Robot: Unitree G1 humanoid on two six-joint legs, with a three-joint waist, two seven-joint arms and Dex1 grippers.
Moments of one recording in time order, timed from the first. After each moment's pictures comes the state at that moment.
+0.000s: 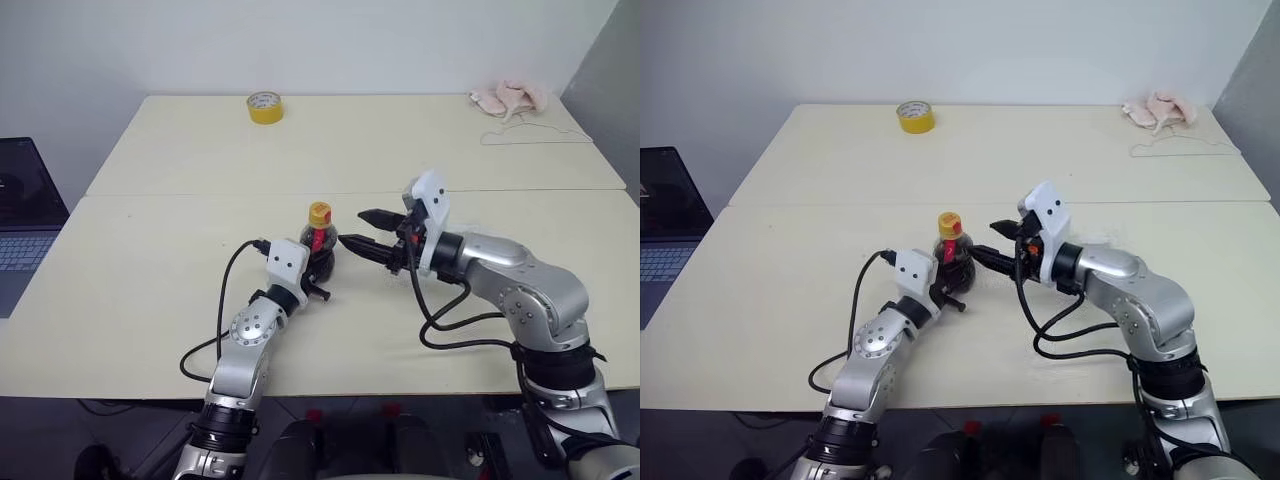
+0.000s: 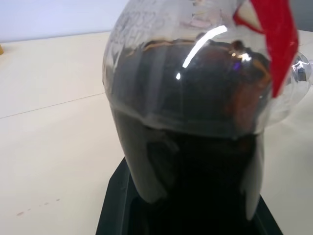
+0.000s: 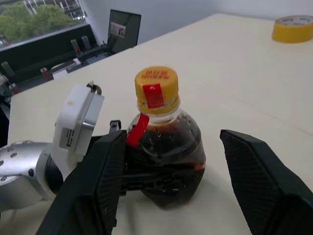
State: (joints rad) left arm -0.20 0.13 -0.11 -0.05 -0.09 0.12 -0.34; right arm -0.57 -0.37 0.07 -0.41 0.59 0.91 0.55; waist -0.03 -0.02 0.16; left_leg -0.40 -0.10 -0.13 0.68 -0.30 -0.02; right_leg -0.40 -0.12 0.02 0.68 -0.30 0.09
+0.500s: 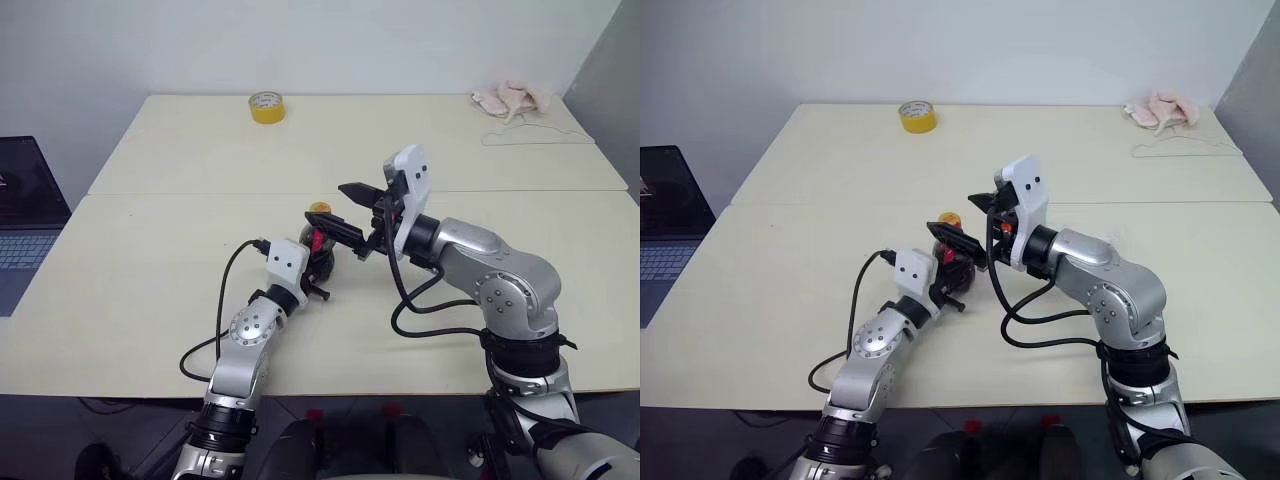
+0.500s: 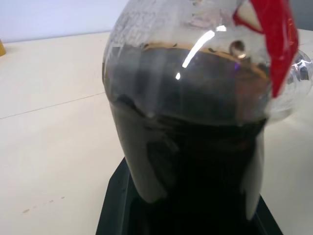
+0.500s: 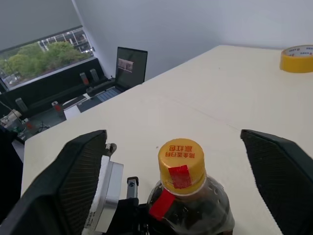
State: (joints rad) left arm -0.20 0.13 -0.11 -0.05 -0.09 0.12 -0.34; right arm -0.67 -0.20 0.08 -0.37 0.60 0.94 0.40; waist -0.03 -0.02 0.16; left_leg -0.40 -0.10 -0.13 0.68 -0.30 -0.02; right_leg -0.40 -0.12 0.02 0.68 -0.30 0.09
